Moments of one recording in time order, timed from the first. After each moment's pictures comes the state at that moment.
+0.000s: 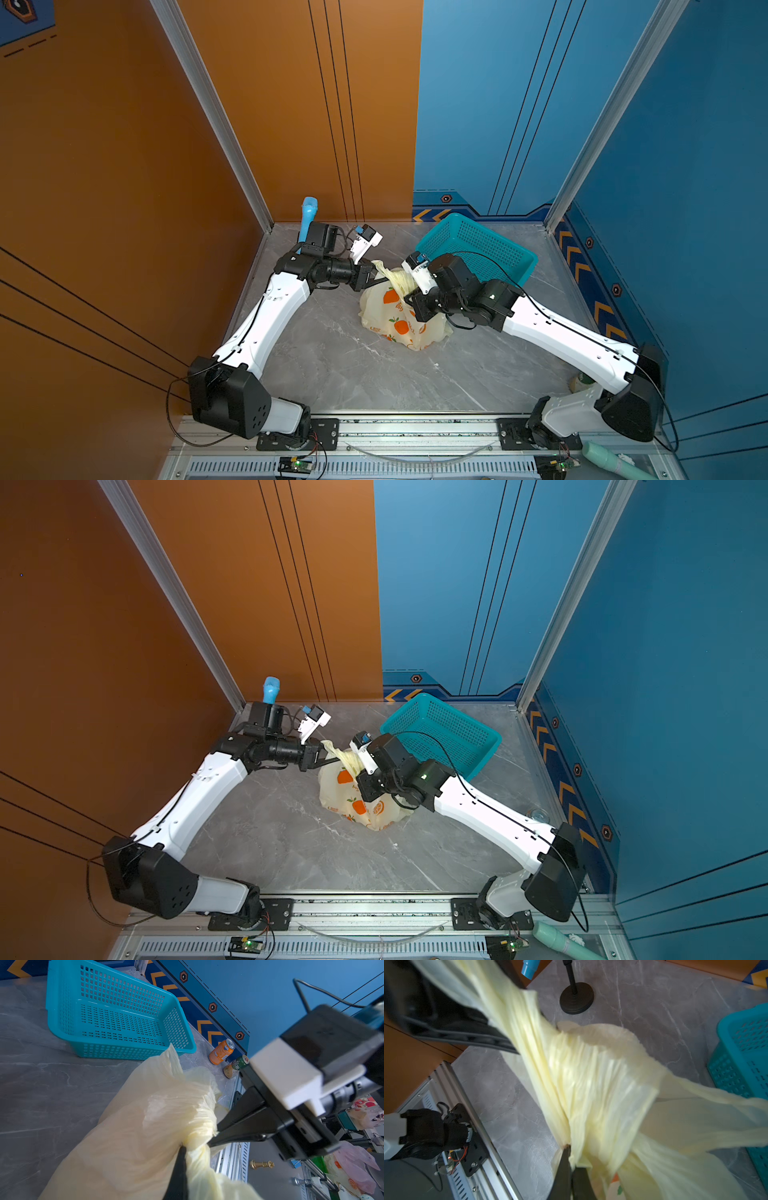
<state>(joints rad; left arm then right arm) -0.26 1.41 1.33 -0.74 0.94 0.09 0.87 1.45 1.33 -0.60 -0.07 0.26</state>
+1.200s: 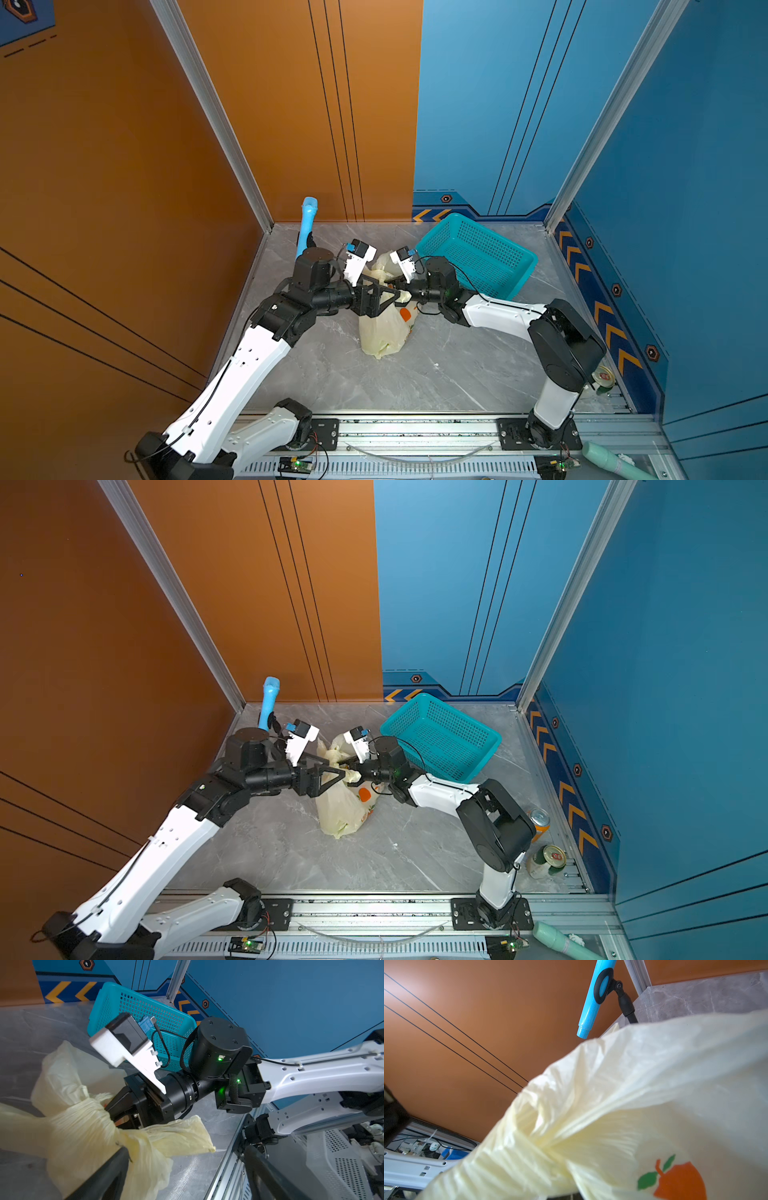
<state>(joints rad) -0.44 1.01 1.13 -0.59 0.56 -0.26 0.72 1.78 1.08 0.48 -0.62 0.54</state>
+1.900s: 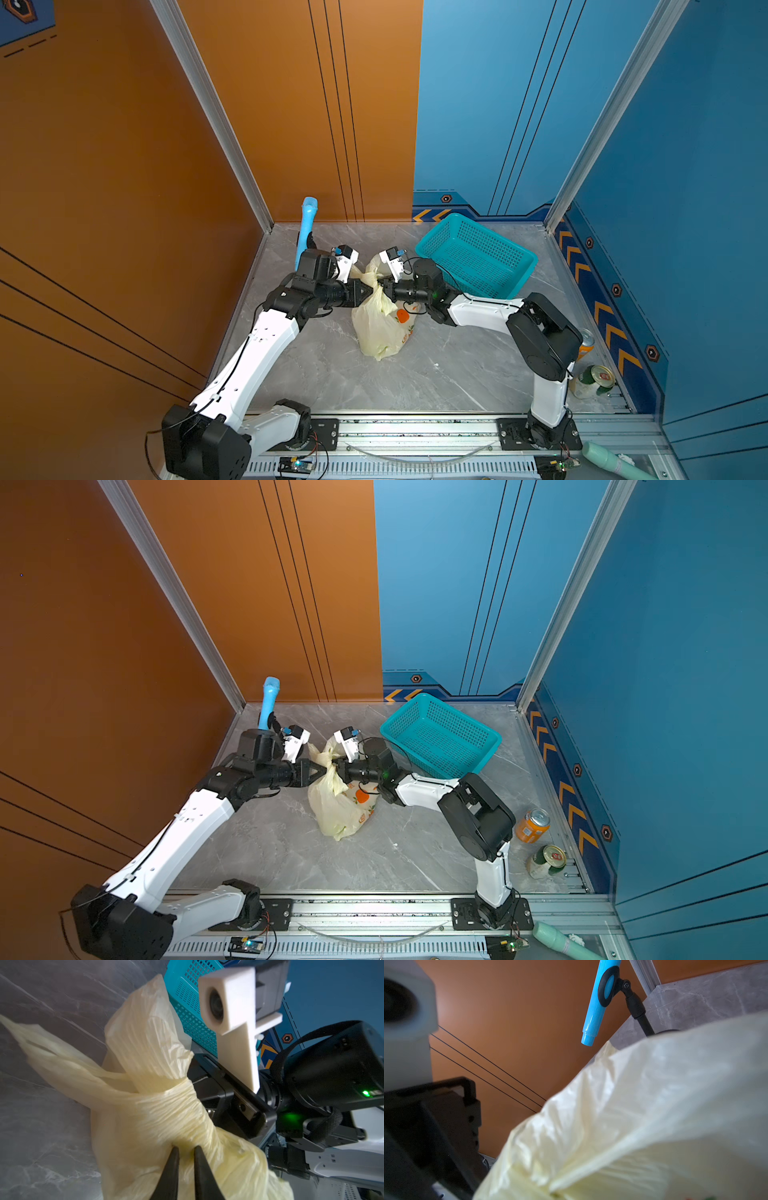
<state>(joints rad) -0.30 1.17 1.03 -0.61 0.53 -0.35 0.77 1.93 1.17 0.63 -0.58 0.67</state>
